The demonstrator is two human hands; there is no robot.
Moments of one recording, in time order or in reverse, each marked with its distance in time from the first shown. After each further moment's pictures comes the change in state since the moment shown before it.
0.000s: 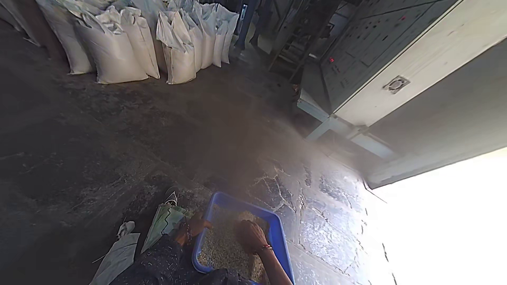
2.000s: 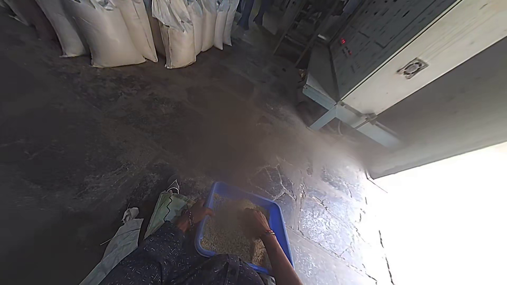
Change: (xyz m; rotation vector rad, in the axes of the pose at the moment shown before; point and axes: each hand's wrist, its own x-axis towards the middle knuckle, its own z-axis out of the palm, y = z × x) left_hand -0.004 0.008 0.000 0.006 0.004 -0.041; right_hand 0.006 0.009 -0.005 -0.003 -0.041 0.035
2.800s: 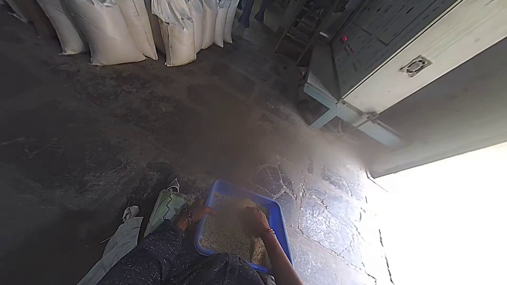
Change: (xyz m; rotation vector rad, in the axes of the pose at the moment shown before) left_hand 0.001 -0.004 0.001 -0.024 0.024 0.007; right_hand 0.003 0.003 0.001 0.008 0.008 -0.011
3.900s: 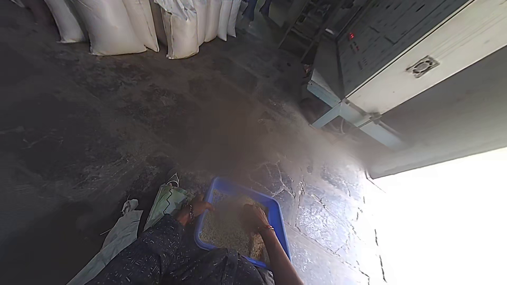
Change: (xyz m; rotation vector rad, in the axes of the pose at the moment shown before) left_hand 0.002 0.002 0.000 0.021 -0.003 -0.068; right_hand 0.003 -0.001 0.001 -0.041 -0.050 0.009
